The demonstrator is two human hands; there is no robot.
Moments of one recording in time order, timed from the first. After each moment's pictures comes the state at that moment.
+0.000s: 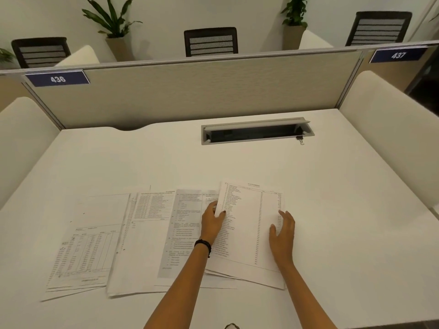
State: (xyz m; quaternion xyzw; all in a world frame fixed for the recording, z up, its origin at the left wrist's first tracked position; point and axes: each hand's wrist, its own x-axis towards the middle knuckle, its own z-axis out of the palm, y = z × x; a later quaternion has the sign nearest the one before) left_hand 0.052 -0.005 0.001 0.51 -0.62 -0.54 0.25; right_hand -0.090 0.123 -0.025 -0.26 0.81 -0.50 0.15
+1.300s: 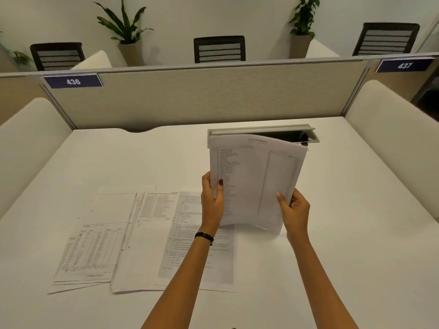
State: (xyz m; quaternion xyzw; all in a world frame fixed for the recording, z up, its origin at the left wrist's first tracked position) left_hand 0.045 0.001 0.096 0.38 -0.60 -0.50 0.49; right_hand -0.102 0.102 0.087 -0.27 0.66 -0.67 0.22
